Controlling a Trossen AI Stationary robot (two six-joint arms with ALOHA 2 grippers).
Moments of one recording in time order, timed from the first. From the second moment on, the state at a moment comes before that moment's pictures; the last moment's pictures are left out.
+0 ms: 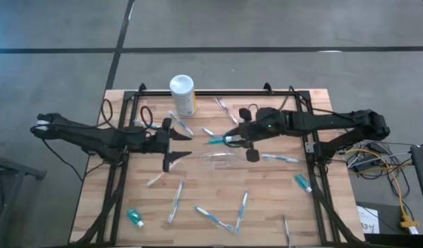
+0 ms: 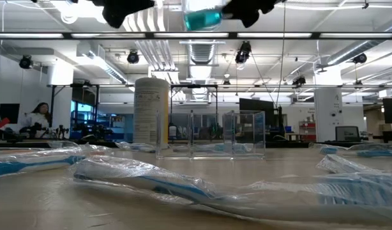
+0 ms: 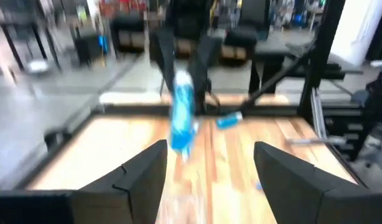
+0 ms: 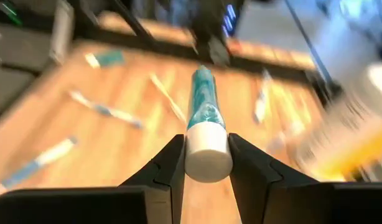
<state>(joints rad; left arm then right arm) -0.17 0.91 0.67 0.13 -0.22 -0.06 -0.03 1.32 1.13 -0.33 -0.06 -0.17</state>
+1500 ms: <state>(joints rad) -0.26 0.80 0.49 -0.07 -0.39 -0.22 0.05 2.27 2.33 -1.56 0.06 -0.08</state>
